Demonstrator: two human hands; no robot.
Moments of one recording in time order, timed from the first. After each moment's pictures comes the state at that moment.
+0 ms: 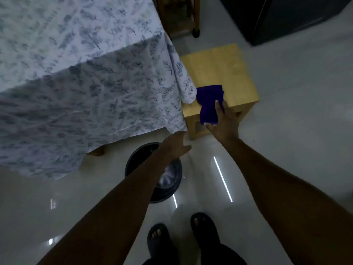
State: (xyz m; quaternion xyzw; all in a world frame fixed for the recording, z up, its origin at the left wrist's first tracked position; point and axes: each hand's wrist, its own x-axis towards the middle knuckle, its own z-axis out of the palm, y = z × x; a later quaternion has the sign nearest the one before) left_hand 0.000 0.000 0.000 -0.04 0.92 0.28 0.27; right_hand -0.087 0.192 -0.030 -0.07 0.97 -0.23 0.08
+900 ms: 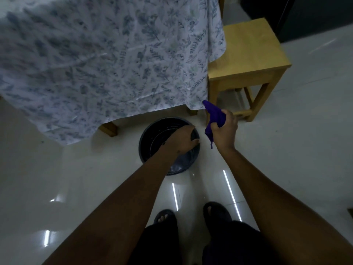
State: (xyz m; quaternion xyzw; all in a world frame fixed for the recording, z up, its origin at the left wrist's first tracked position) left_hand 0.140 -0.023 -0.066 -0.04 0.95 0.25 0.21; right_hand 0.094 0.126 -0.088 0.07 0.83 -0.55 0.01
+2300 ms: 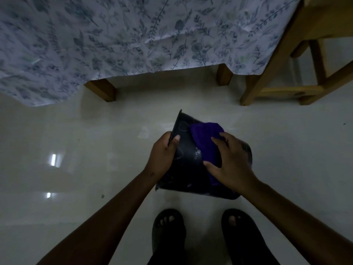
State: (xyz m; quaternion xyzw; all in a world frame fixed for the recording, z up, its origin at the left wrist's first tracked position) left_hand 0.217 -0.134 -0.236 -0.27 0.82 0.50 0.03; right_hand 0.153 0.068 -0.248 -0.26 0.92 -0.21 0.20
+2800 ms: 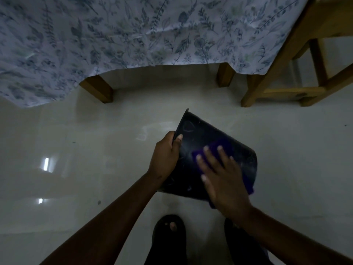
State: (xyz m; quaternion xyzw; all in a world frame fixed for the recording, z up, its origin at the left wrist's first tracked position) left_hand 0.215 -0.140 -0.254 -0.24 0.86 0.44 -0.01; right_hand 0.207 0.060 -0.271 -0.33 0.92 -0.15 0.13
